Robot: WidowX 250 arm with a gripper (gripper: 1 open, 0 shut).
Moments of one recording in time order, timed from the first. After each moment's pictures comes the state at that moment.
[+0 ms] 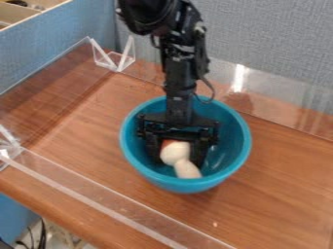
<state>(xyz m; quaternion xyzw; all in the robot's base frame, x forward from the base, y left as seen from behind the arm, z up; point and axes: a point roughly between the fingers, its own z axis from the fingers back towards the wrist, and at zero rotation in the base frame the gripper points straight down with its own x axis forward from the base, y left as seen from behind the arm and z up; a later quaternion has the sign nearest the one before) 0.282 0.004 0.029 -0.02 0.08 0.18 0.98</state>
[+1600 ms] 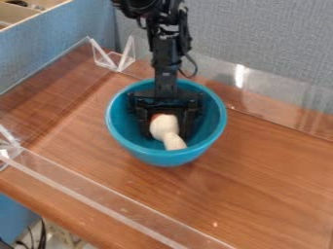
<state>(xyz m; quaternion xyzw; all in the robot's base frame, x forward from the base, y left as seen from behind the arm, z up) 0.327 0.029 0.027 -0.03 0.07 0.24 0.97</state>
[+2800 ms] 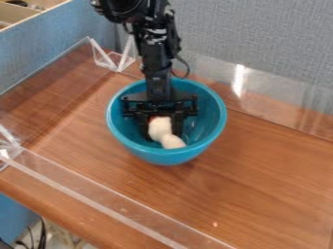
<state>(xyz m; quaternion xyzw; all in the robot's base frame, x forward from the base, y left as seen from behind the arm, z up) 0.305 0.037 0.026 -0.04 0.05 0.22 0.97</state>
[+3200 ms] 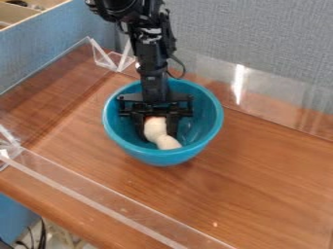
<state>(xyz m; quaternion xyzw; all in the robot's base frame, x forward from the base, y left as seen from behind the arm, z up) 0.309 0.040 0.028 -0.05 0.05 0.20 0.98</state>
